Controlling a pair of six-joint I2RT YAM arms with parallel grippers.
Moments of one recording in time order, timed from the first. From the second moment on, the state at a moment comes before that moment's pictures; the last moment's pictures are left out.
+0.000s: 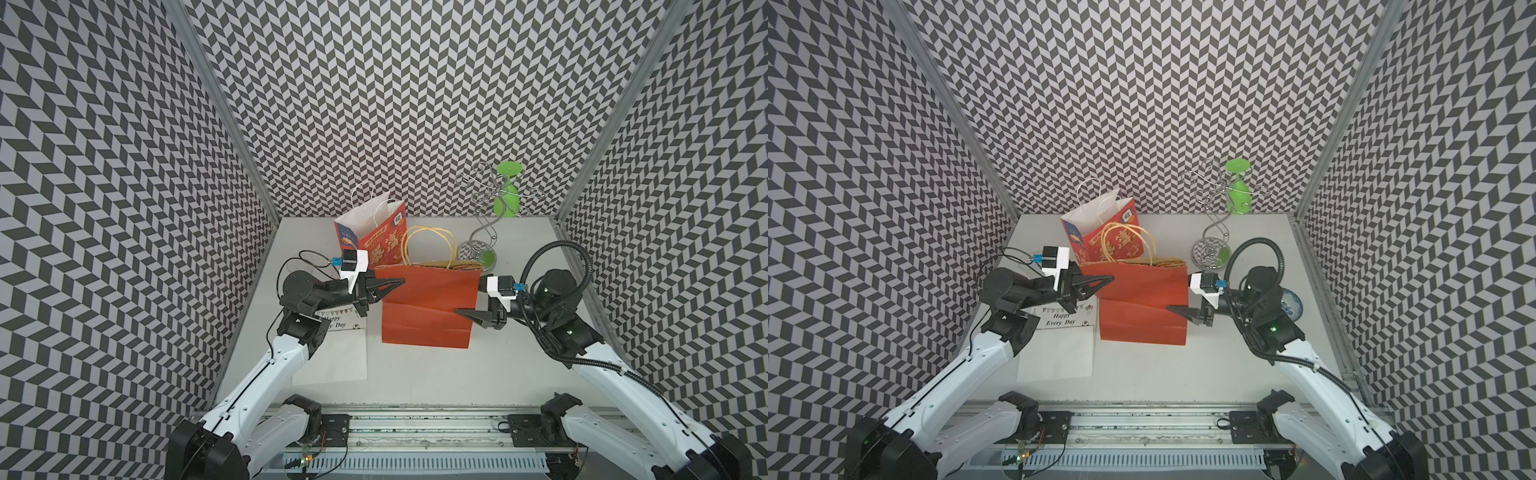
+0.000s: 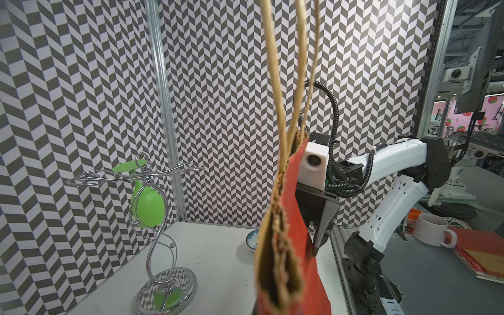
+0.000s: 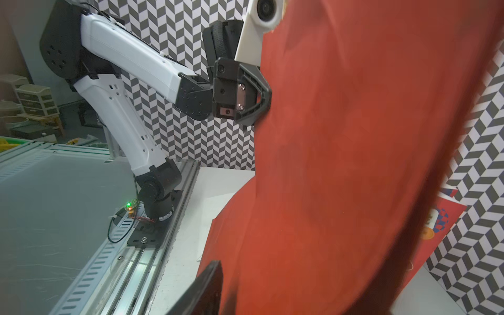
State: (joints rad) left arm -0.36 1.00 0.72 0.68 1.07 -0.31; right arm 0.41 0.93 0.67 0.21 -0.98 -0.26
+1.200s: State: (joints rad) left arm -0.36 0.96 0.78 0.65 1.06 -0.30; right arm 0.41 0.92 0.62 0.27 -0.99 -0.24
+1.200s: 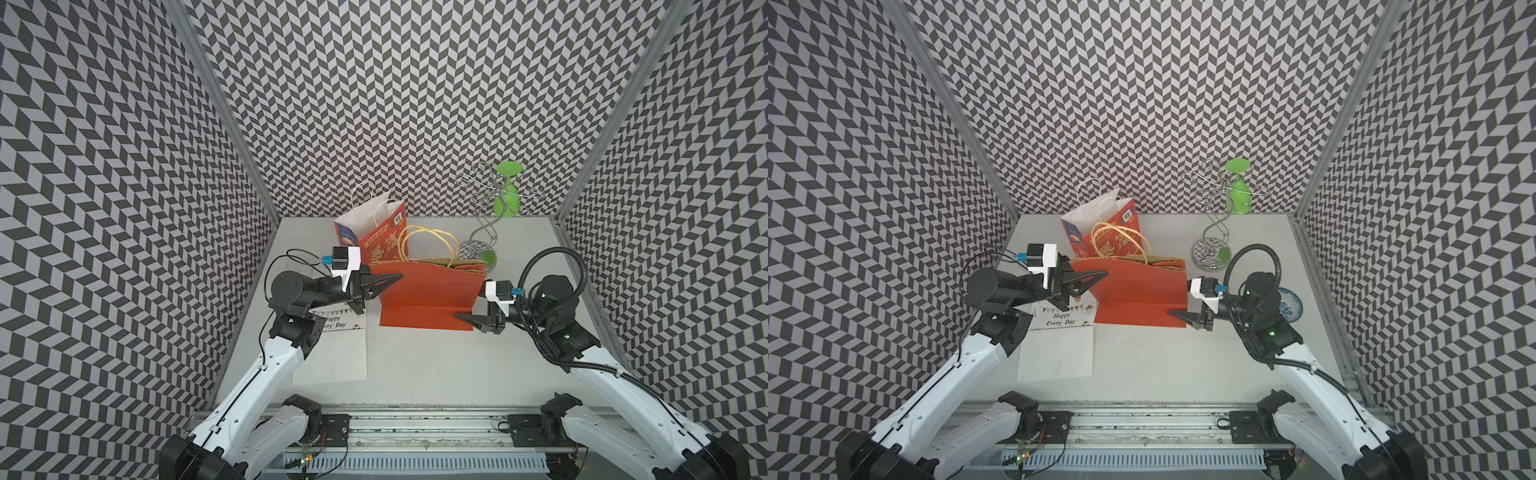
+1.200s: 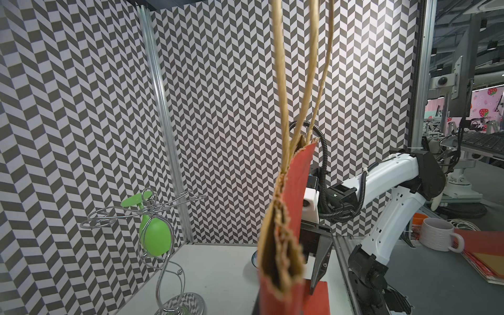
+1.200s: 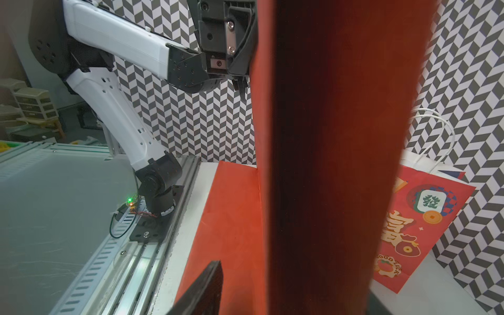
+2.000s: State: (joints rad) left arm -0.36 0.99 0.68 0.61 1.09 -0.21; right arm 0.42 0.91 0.72 0.33 -1.06 -0.14
